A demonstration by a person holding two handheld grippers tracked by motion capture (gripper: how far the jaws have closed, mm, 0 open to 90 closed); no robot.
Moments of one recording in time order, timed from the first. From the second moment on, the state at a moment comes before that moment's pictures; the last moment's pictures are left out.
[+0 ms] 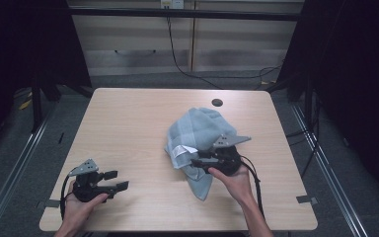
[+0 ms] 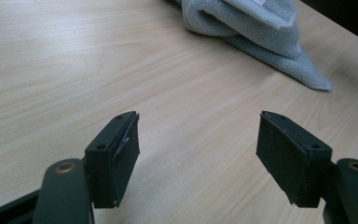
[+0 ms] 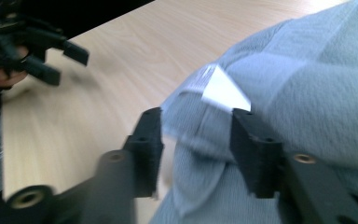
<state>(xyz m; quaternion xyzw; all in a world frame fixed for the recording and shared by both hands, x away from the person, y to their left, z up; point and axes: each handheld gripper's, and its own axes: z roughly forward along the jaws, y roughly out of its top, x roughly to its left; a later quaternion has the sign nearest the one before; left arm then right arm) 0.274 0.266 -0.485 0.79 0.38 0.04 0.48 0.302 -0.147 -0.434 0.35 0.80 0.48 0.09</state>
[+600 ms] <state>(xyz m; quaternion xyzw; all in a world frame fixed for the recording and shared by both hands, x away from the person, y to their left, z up) 0.276 0.270 -0.483 0.77 0.39 0.05 0.50 0.337 -0.125 -0.493 0.37 0.83 0.41 0.11</state>
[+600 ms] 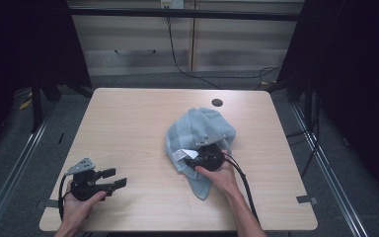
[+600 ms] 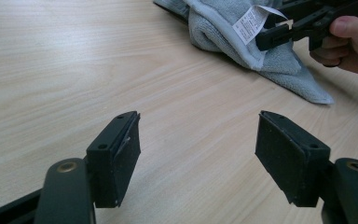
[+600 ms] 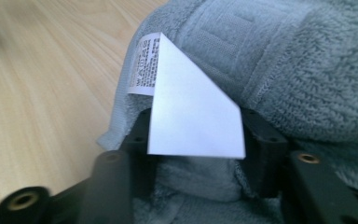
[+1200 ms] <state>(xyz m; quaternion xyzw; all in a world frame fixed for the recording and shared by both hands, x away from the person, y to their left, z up) 0.270 0.247 -0.478 0.79 0.36 0.04 0.49 0.260 -0.129 -0.492 0.29 0.85 0.44 0.05</state>
